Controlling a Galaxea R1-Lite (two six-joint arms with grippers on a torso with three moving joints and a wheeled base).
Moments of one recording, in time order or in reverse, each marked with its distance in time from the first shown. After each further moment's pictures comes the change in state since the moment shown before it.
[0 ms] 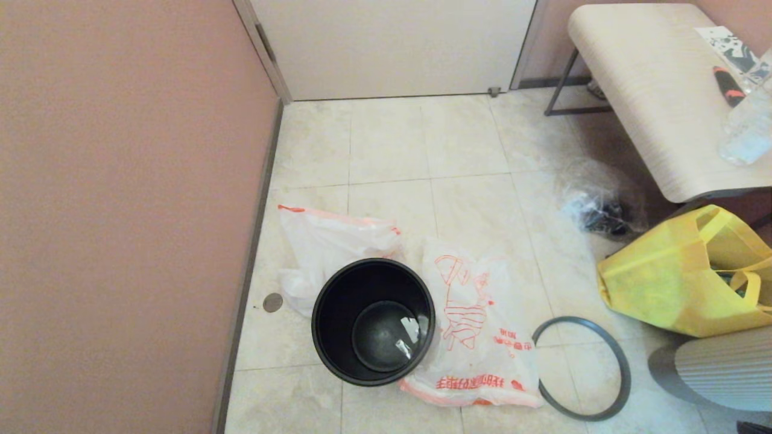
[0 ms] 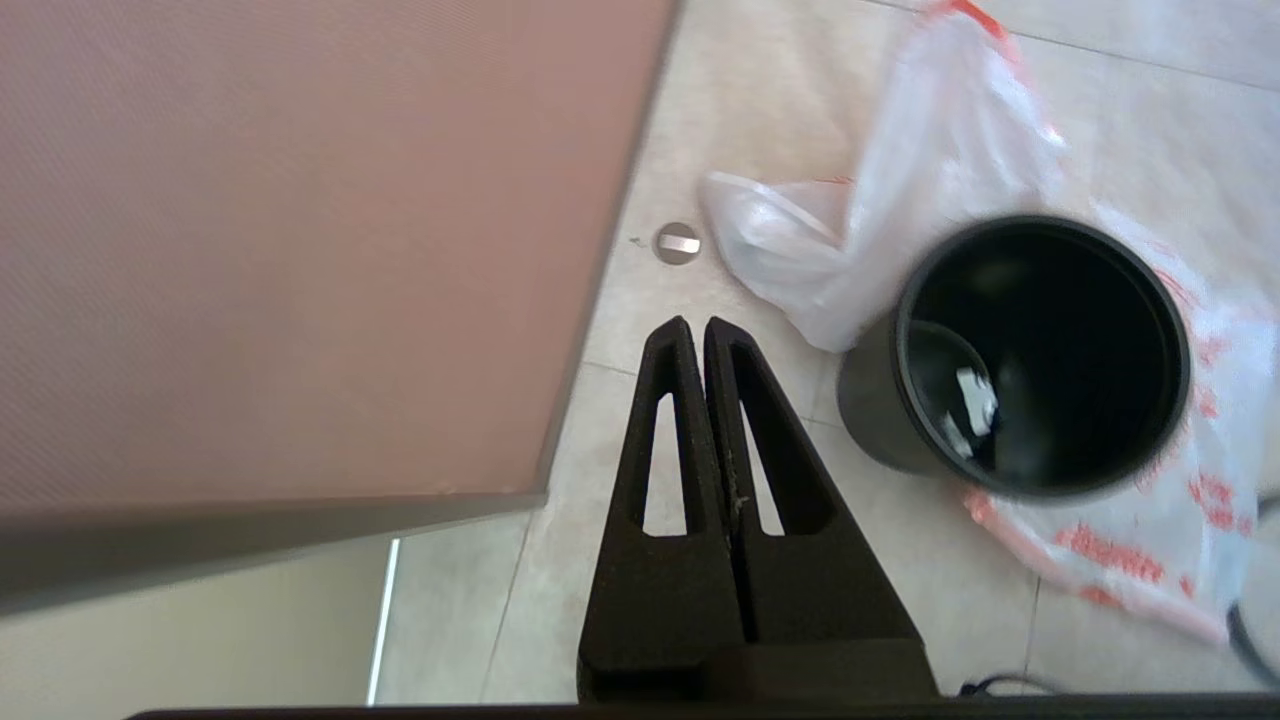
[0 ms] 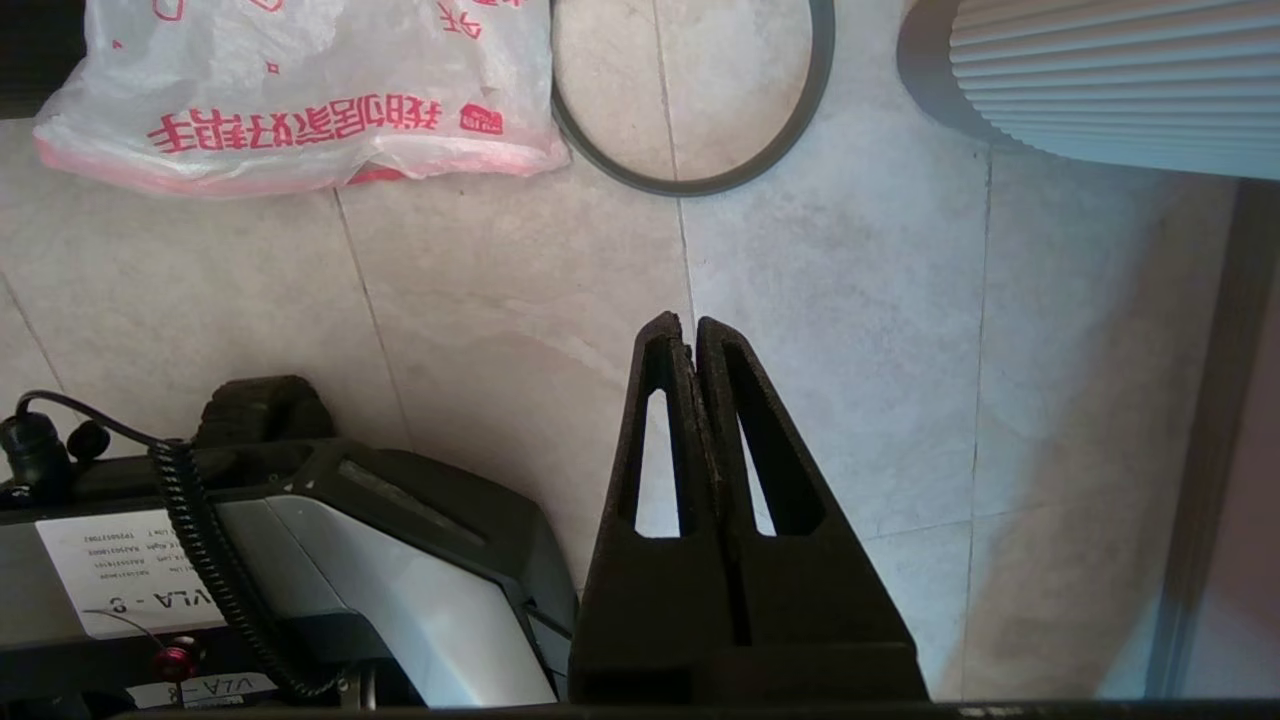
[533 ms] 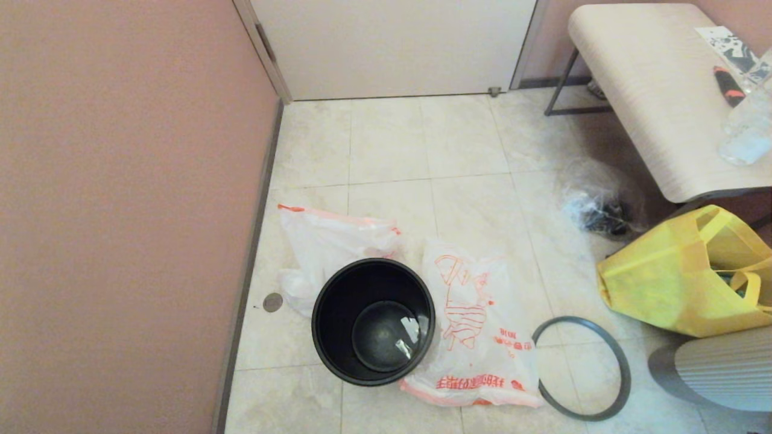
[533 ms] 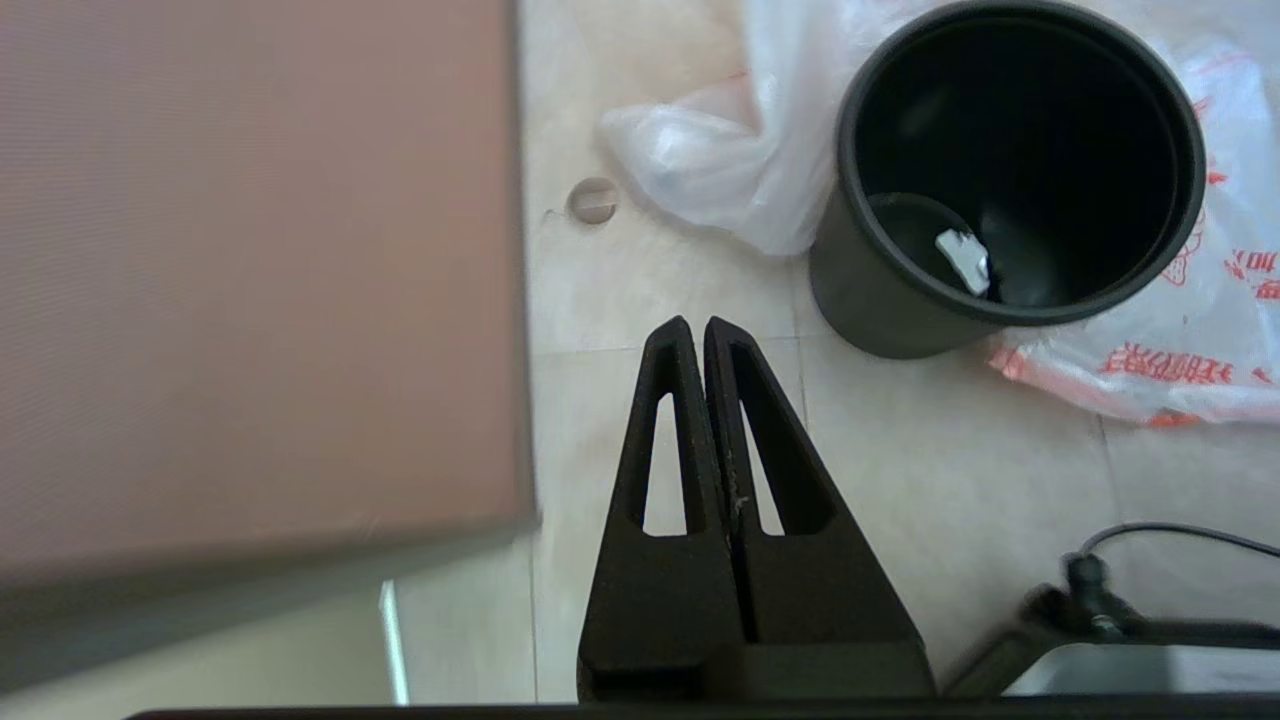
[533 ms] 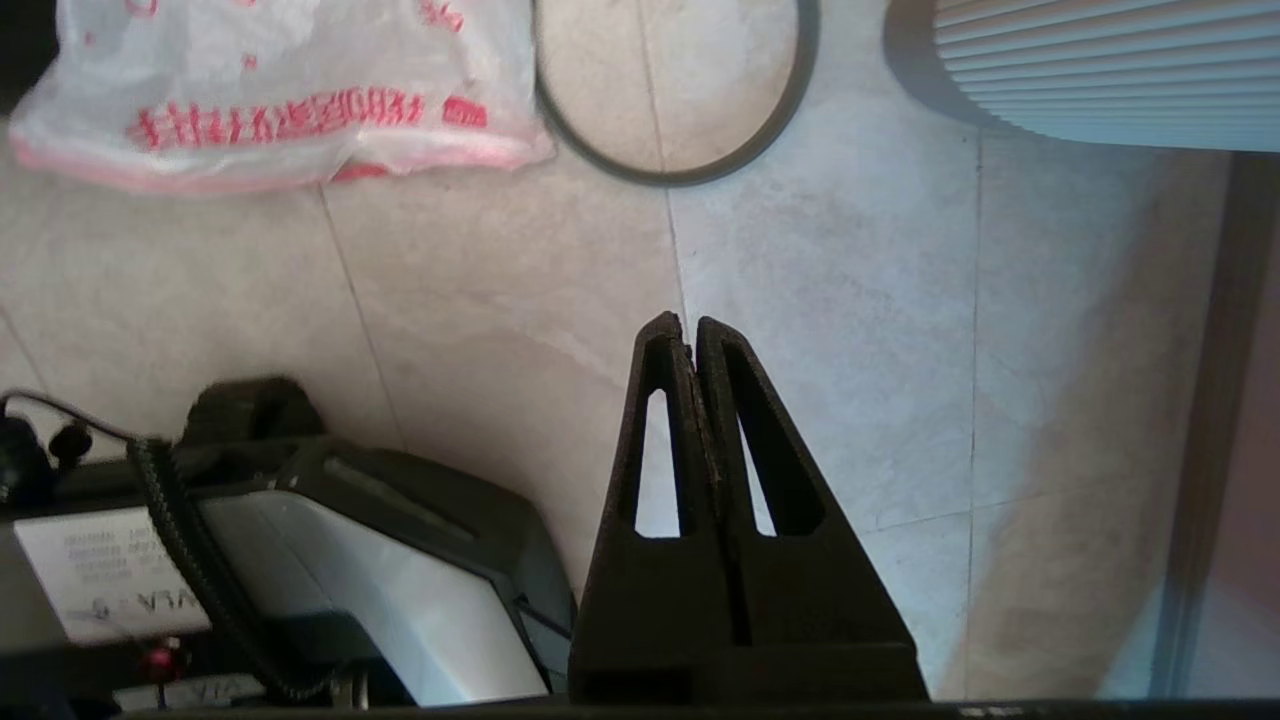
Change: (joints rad) left arm 0.031 -0.236 0.538 -0.354 -0.245 0.247; right arm -0.021 -0.053 0.047 -0.008 -0.002 0.001
